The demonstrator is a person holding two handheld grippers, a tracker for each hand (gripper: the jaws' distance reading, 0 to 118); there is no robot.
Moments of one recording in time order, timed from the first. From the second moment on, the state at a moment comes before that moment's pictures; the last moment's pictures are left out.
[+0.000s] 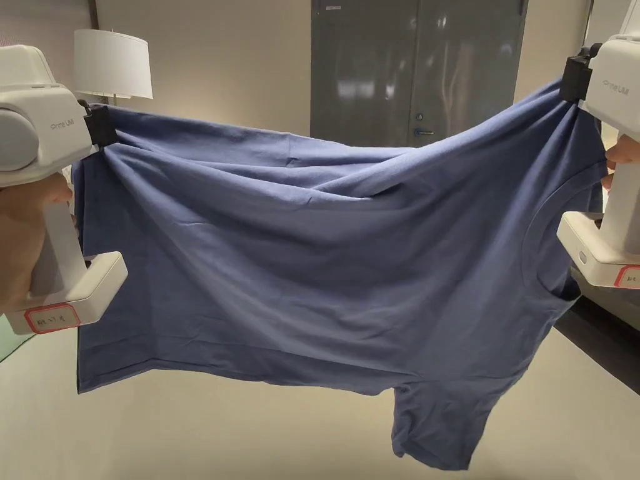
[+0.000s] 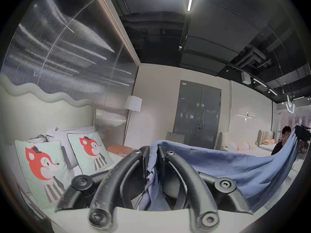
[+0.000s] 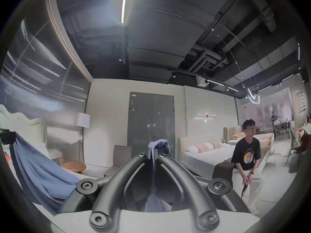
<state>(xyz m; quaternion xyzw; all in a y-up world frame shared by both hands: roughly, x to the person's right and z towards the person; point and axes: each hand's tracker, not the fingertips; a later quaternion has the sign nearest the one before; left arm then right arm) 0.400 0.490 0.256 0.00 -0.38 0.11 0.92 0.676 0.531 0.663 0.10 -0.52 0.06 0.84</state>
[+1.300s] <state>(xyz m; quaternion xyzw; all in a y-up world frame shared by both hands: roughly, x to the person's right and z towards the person) 0.119 0.210 0.453 -0.28 -0.40 -0.01 0.87 0.431 0.253 0.853 -0.17 -0.41 -0.08 0.89</state>
